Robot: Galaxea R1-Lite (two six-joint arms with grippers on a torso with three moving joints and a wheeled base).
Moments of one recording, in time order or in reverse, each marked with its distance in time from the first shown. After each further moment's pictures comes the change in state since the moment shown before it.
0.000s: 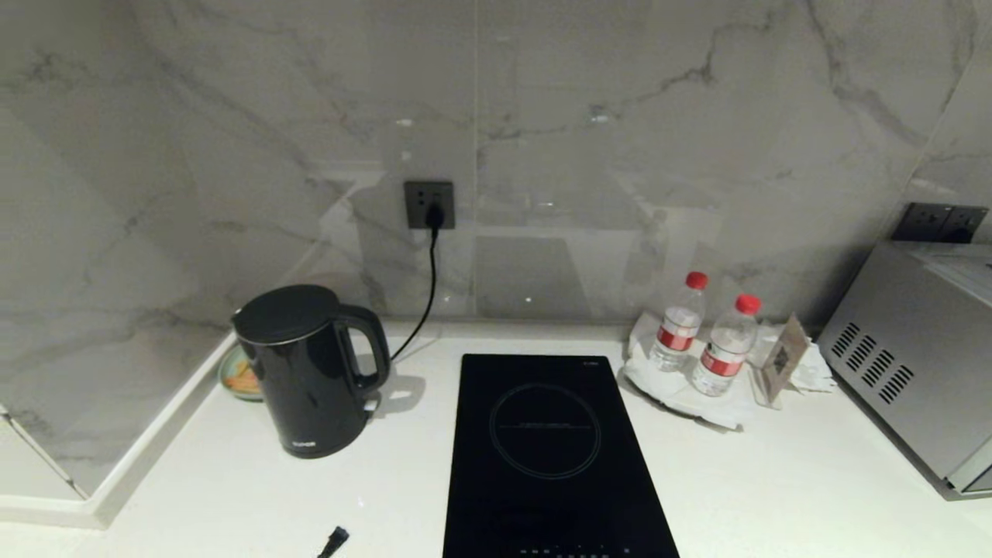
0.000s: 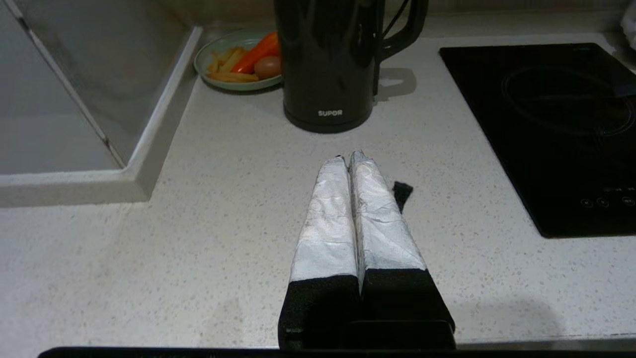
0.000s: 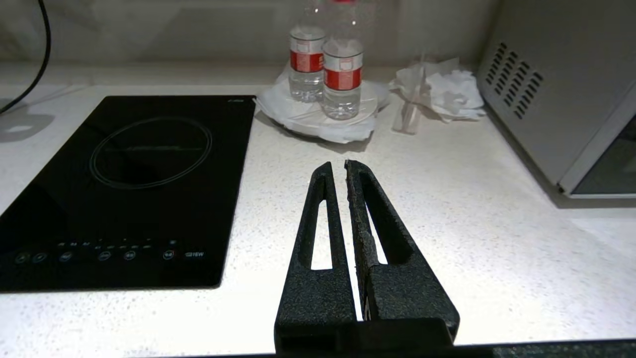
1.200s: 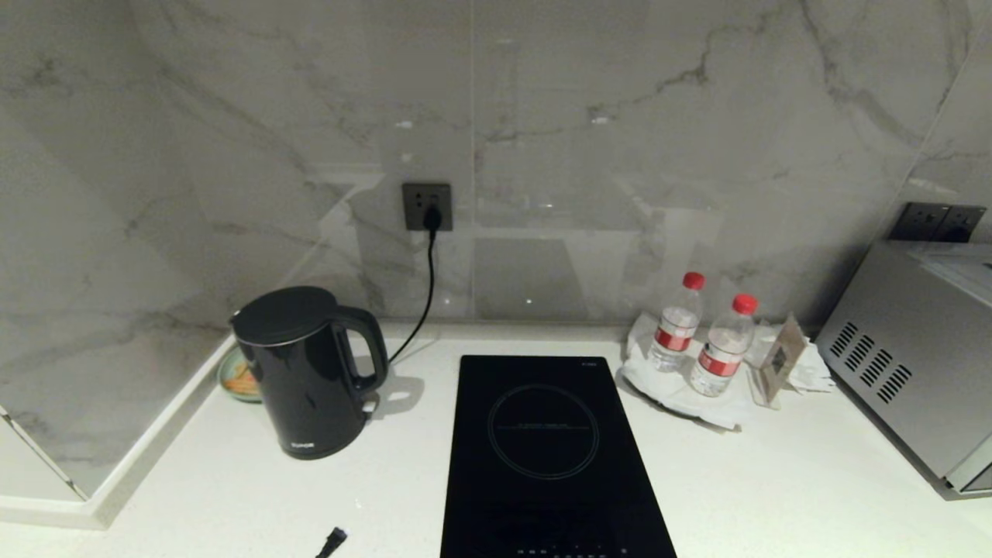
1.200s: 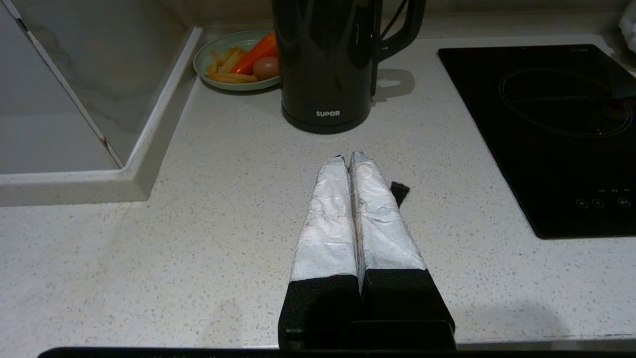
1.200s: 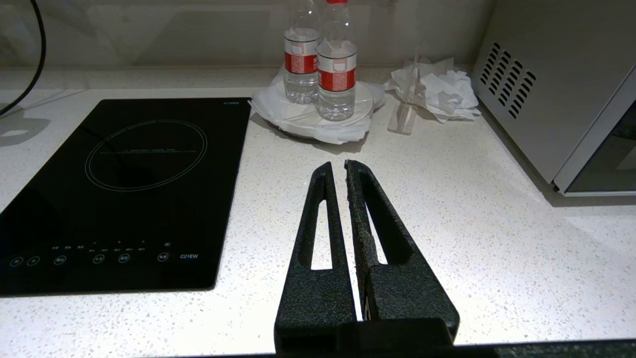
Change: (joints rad) left arm 0.000 0.001 0.001 -0.002 0.007 -0.007; right arm 0.000 0.000 0.000 0.001 -0.001 0.000
